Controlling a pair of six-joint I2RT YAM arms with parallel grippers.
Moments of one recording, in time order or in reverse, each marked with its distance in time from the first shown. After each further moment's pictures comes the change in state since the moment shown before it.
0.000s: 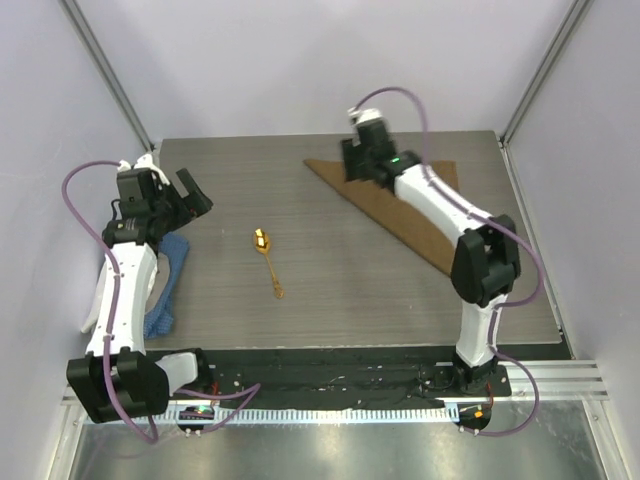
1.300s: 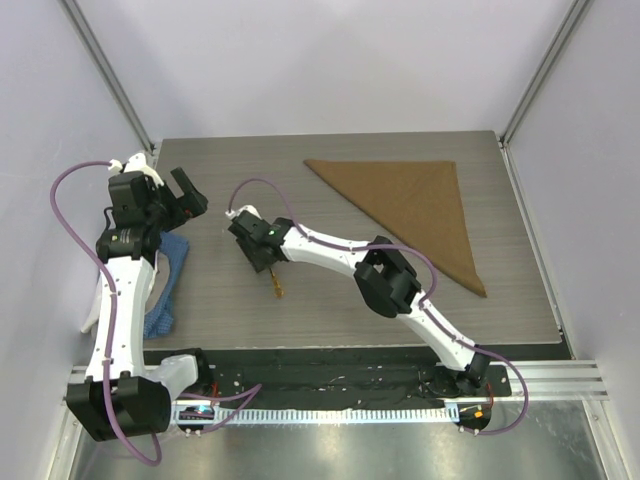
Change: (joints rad) left arm 0.000 -0.101 0.013 0.009 -0.032 0.030; right arm 0.629 0.518 0.379 -0.230 -0.046 0.201
